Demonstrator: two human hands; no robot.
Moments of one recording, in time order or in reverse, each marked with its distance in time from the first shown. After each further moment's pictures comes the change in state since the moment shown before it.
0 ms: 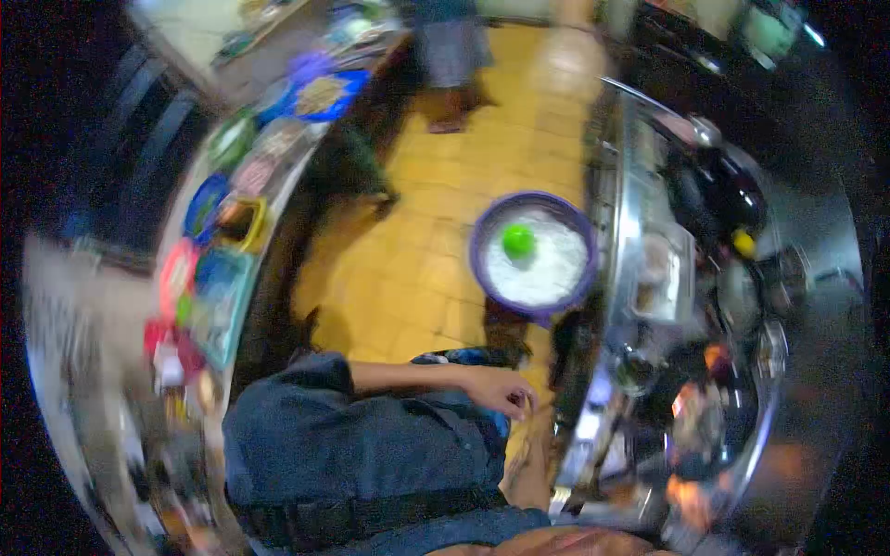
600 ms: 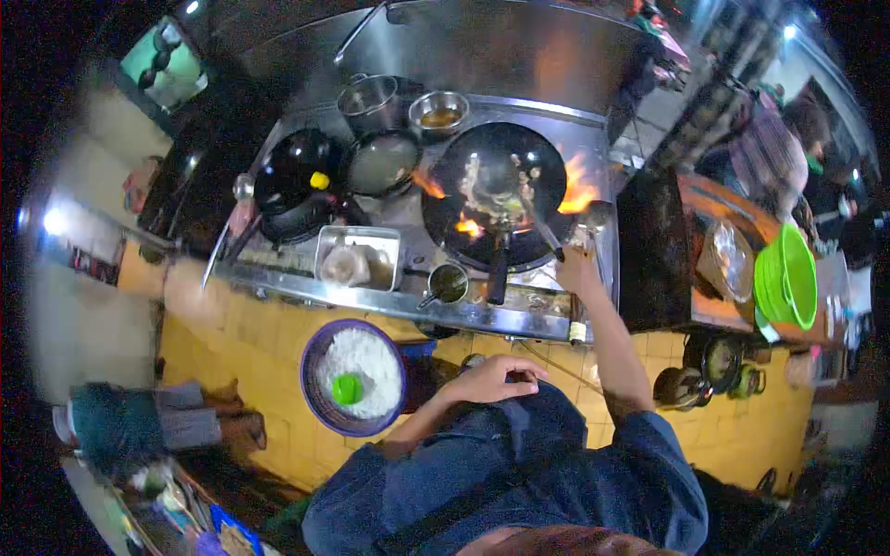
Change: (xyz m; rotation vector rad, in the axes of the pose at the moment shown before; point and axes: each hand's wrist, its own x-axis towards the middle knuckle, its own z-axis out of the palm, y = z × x) left_hand 0.124 0.100 0.043 0.148 -1.062 0.322; right_hand -0.213 -0.198 -0.096 -0.814 1.263 -0.293
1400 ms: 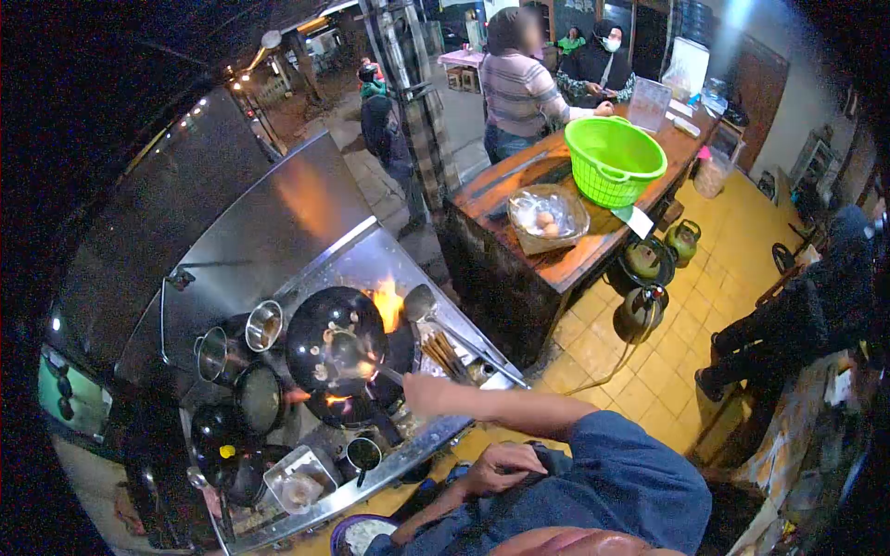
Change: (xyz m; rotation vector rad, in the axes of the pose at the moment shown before) left_hand 0.124 0.037 0.098 -0.037 -0.801 0.492; right_hand -0.044 -0.004 -0.021 -0.112 -0.098 -0.184
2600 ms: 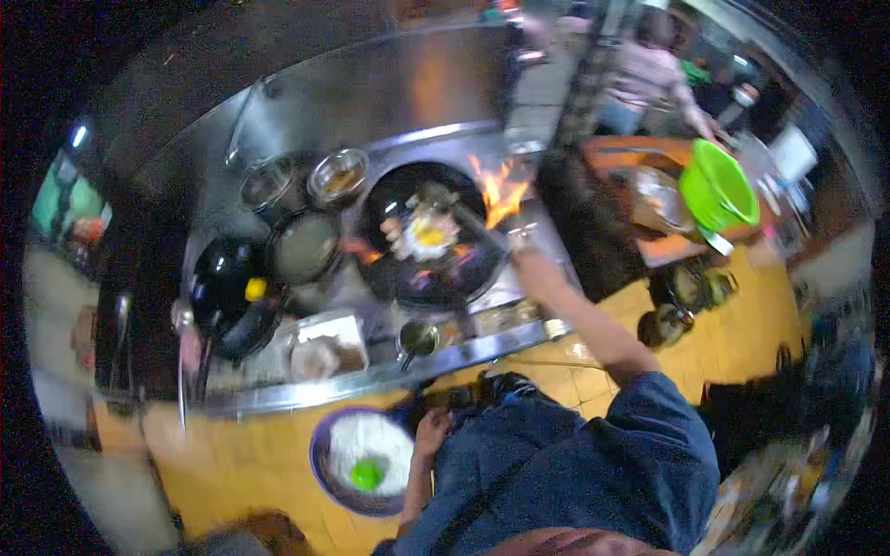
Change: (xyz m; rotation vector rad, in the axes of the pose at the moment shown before) left_hand -0.323 -0.050 0.084 0.089 1.237 -1.054; right_hand 0.049 0.043 0.053 -0.284 0.299 0.200
